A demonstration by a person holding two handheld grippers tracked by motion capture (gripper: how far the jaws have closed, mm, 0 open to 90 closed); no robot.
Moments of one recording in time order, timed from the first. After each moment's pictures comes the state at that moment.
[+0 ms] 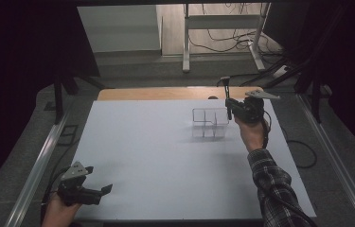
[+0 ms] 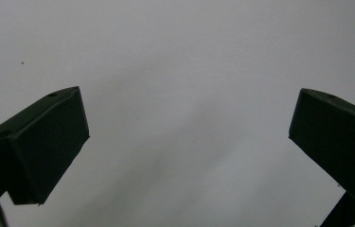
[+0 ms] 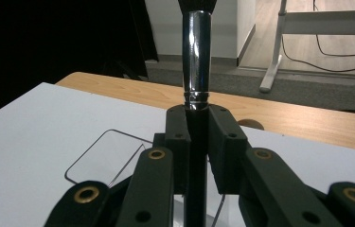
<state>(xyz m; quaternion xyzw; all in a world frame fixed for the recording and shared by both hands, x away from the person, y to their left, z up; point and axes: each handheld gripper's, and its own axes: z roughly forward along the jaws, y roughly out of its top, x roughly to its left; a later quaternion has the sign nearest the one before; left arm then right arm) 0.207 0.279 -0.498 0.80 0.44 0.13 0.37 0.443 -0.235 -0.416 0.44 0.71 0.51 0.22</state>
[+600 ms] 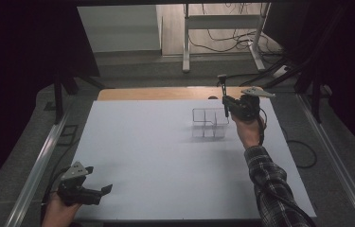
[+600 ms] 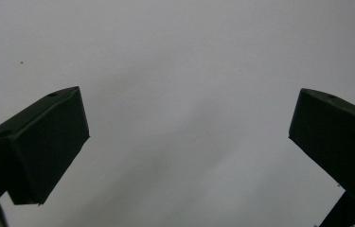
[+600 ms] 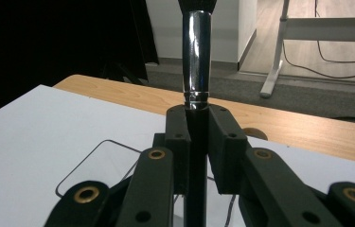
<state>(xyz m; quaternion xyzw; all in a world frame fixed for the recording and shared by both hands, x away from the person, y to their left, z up) 0.207 0.279 -0.498 0.80 0.44 0.13 0.38 0.455 -0.226 -0.419 0.43 0.71 0.51 0.23</state>
